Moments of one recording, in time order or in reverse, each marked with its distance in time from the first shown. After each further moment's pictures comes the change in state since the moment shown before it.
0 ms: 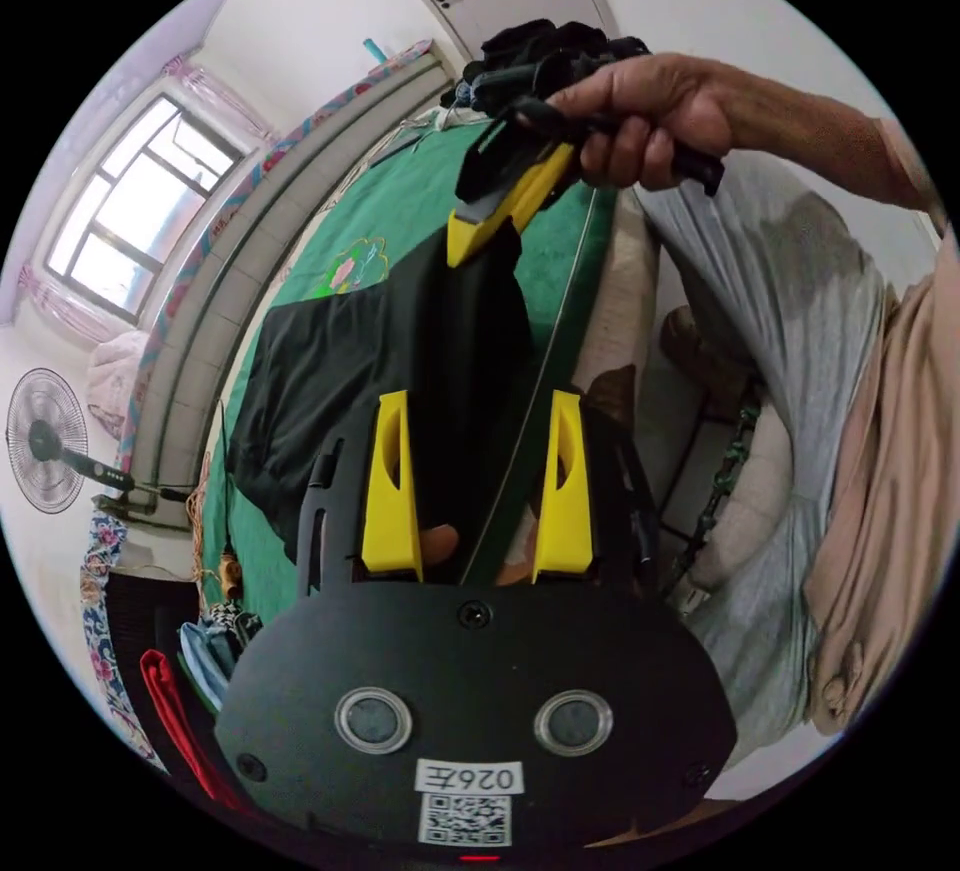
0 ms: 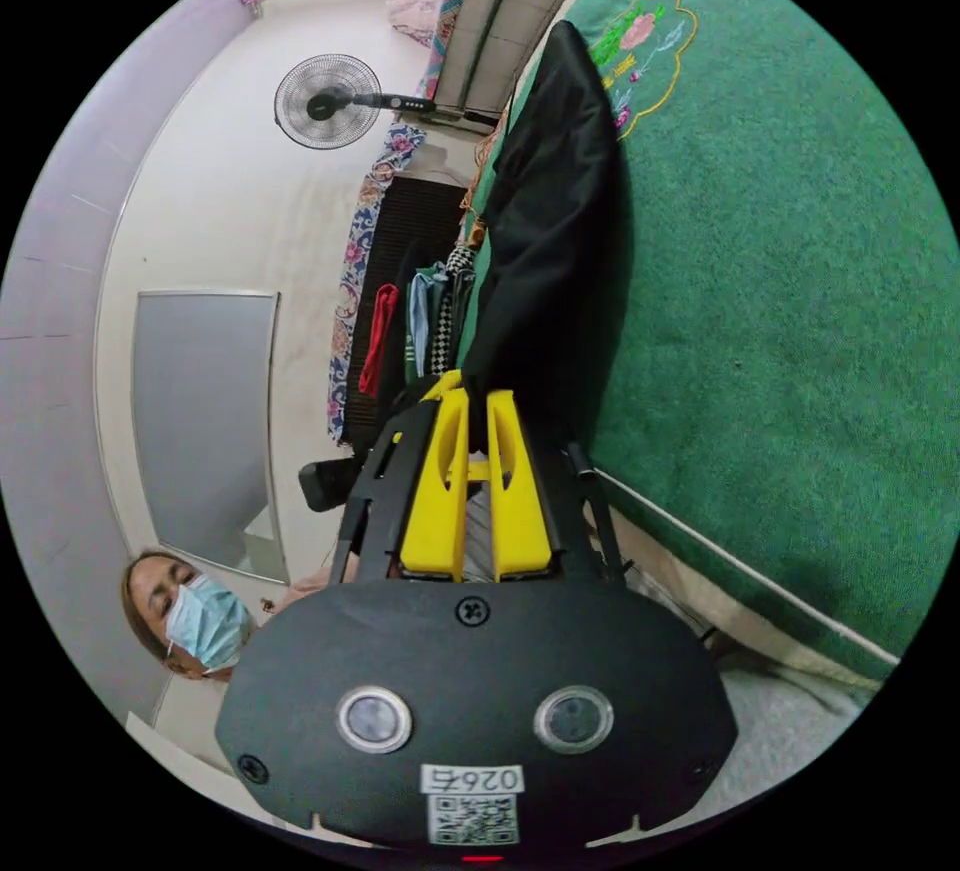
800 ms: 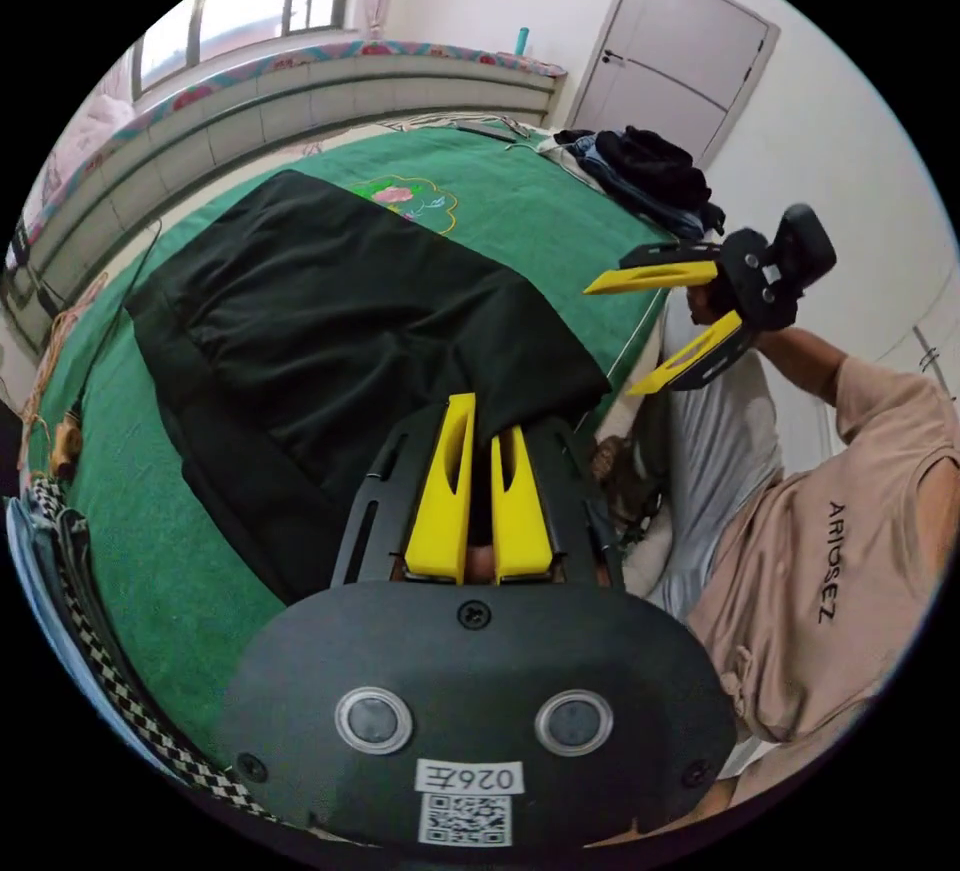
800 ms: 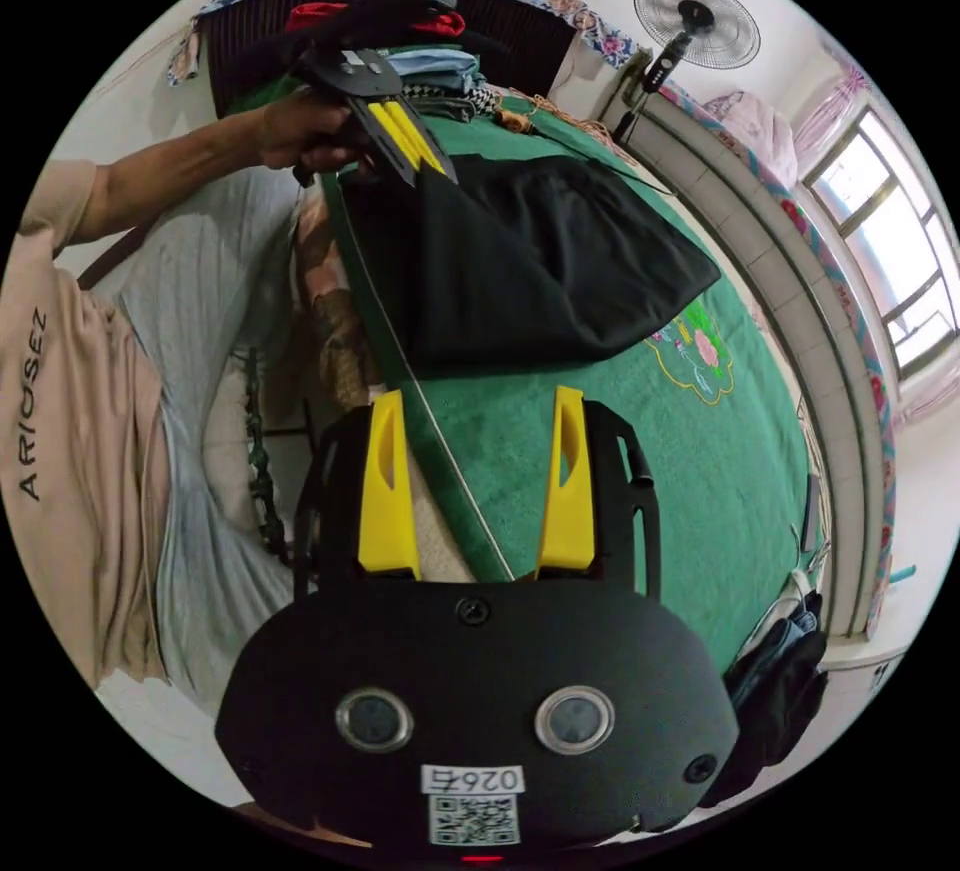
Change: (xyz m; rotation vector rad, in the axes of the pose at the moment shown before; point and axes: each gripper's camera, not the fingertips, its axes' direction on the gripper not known) left arm -0.097 0.034 0.041 0.110 0.499 -0.502; right arm -0.090 0.211 0.260 -0.296 1.170 -1.036
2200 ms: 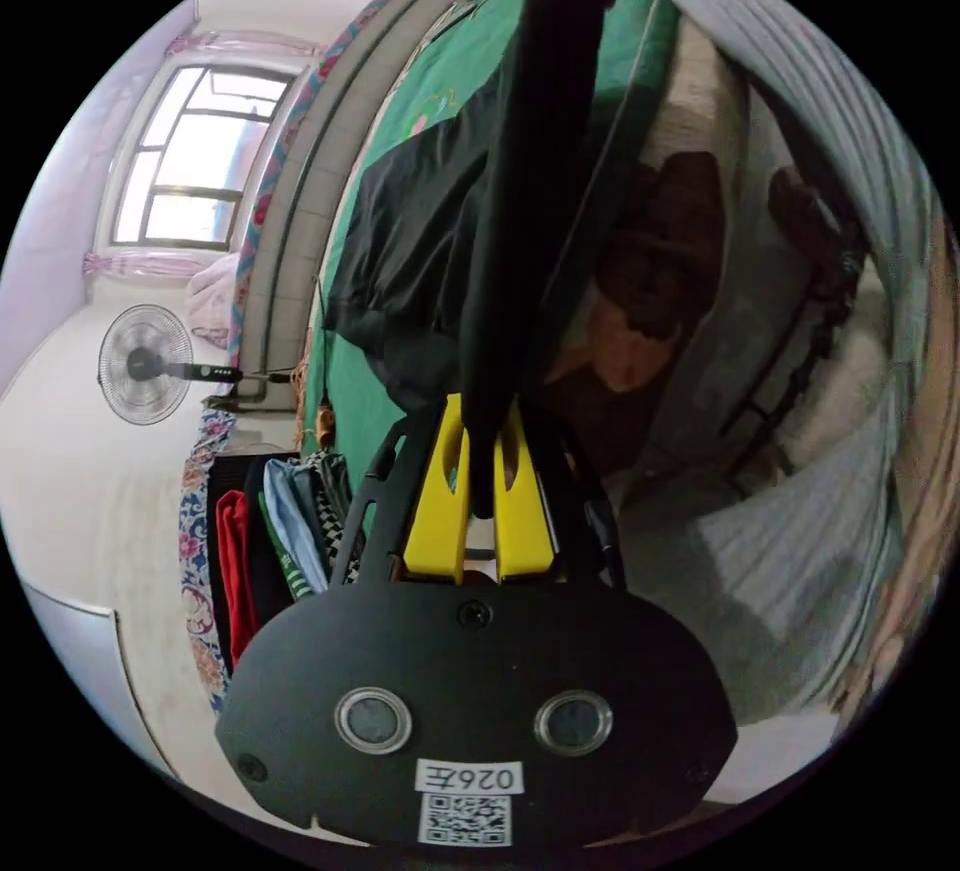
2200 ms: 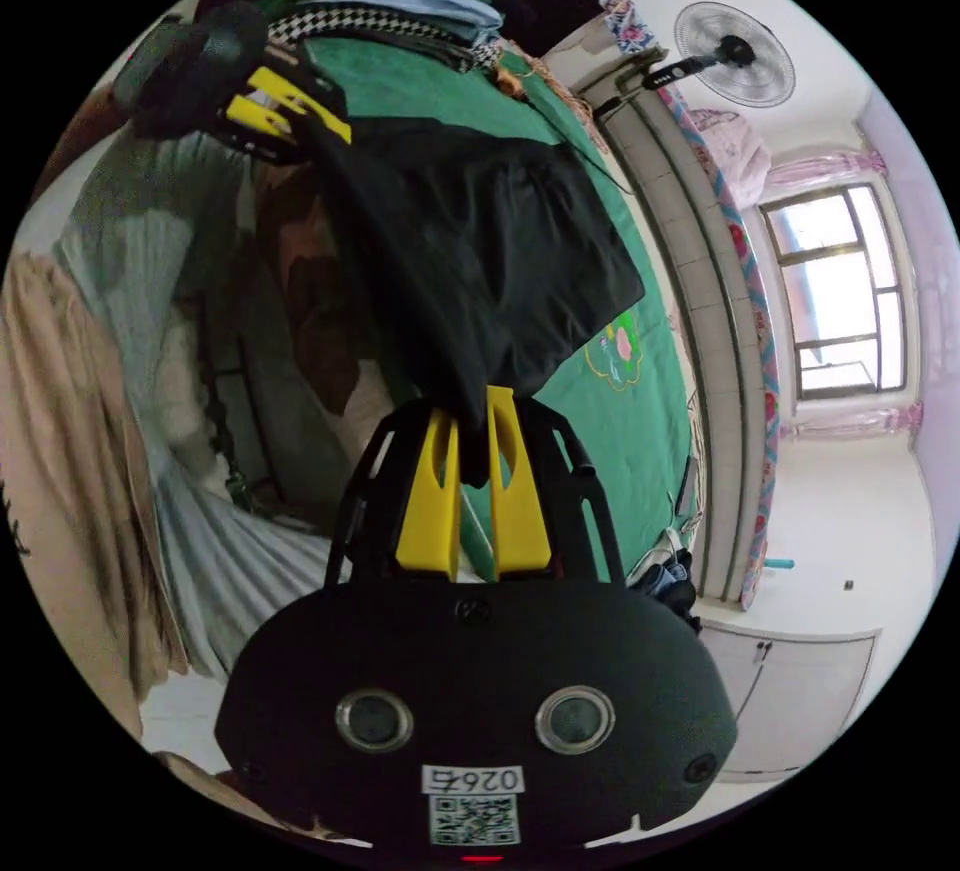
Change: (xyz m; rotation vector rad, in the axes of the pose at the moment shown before) left arm 0.149 0.077 -0.003 -0.302 -0.871 0.434; right arm -0.135 -0.138 0.005 -0.275 0.257 -0.199
